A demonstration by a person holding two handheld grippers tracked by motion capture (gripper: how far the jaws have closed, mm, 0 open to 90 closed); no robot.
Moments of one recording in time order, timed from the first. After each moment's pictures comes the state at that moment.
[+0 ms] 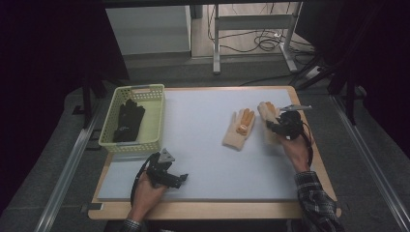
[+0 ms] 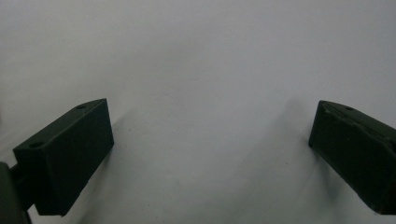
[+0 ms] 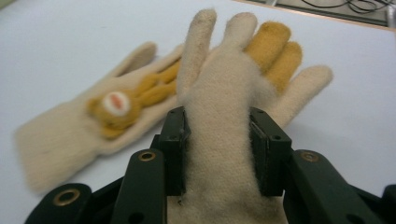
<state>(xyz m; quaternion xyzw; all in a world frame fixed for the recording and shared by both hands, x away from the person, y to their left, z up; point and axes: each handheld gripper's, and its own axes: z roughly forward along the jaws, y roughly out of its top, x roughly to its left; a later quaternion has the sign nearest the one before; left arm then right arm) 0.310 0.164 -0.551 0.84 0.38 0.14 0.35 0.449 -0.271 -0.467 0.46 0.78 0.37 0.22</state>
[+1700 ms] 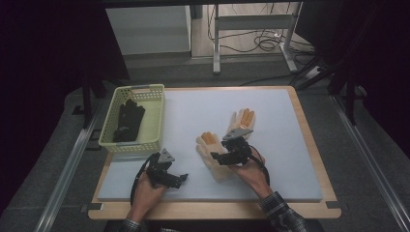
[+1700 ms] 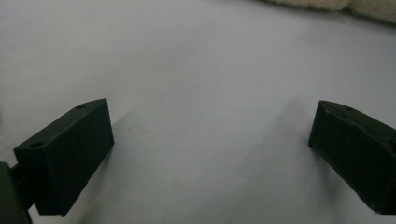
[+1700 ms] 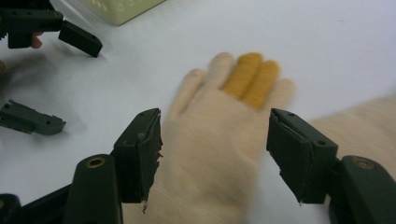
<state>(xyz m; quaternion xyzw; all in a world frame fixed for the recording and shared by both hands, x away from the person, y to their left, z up) 0.310 0.164 -0.551 0.84 0.38 0.14 0.35 0.371 -0.120 -0.491 0.30 0.86 0.40 0.12</state>
